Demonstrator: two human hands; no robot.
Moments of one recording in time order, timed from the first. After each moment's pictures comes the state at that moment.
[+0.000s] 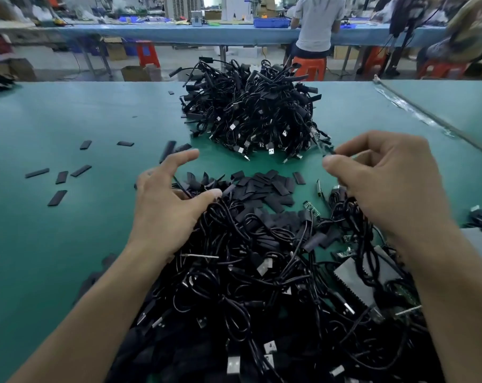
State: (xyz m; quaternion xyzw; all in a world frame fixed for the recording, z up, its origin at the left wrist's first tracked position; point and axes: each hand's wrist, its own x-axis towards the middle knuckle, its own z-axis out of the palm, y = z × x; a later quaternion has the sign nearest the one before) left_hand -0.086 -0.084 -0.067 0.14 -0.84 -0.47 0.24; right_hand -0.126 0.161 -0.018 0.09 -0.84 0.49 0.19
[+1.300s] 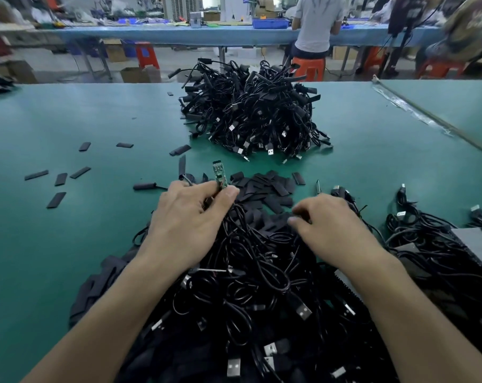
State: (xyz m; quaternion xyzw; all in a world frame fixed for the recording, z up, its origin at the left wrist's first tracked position) left_hand -0.079 -0.065 -0.064 0.08 -0.91 -0.39 0.13; right_hand -0.141 0.141 -0.079 0.14 -0.97 0.19 0.00
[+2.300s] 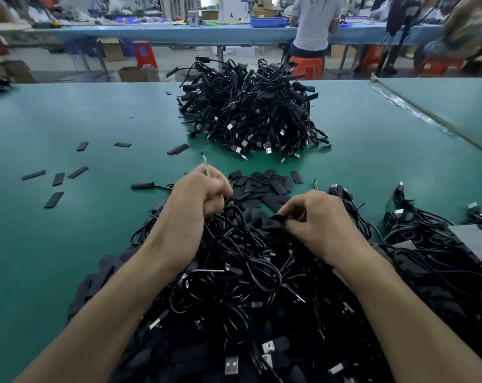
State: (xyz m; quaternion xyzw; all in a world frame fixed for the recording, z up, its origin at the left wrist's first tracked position) left_hand -0.072 -0.052 -0.046 0.02 -0.78 -0.62 0.11; right_hand -0.145 0.138 -0.091 0.17 -0.93 0.31 0.04
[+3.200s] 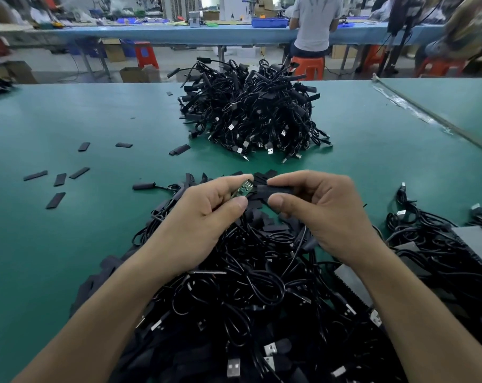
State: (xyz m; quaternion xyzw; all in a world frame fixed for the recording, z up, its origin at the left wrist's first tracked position) left_hand -0.082 -0.066 -0.065 -0.11 -0.83 -0.54 0.06; right_hand -0.129 0.132 -0.060 0.27 -0.70 0.66 0.01
